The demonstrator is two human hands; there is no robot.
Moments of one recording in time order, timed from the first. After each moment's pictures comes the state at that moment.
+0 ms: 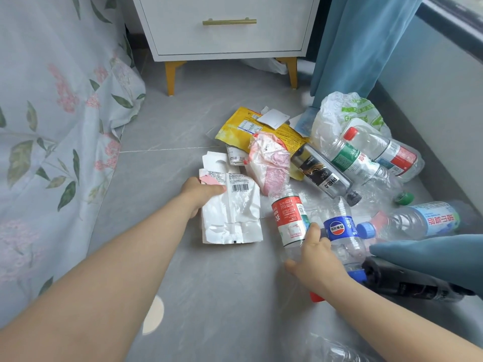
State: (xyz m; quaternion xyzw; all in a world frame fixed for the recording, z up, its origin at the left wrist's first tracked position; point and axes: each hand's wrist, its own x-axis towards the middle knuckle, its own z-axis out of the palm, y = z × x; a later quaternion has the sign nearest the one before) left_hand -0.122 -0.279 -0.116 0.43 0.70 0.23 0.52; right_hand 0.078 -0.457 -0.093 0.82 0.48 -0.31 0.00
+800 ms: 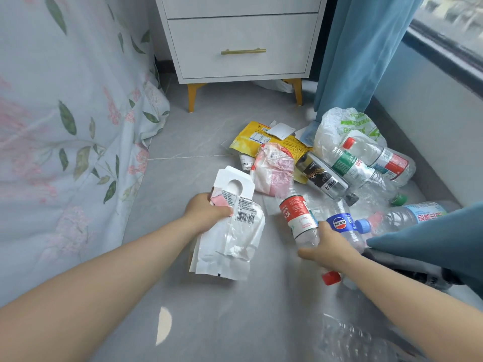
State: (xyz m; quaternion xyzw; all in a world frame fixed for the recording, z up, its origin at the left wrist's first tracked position) left_hand -0.145 -0.374 -0.043 0.55 0.67 0.20 0.46; right_hand 0.099 -0.467 -0.061 0.81 0.46 -0.36 -0.03
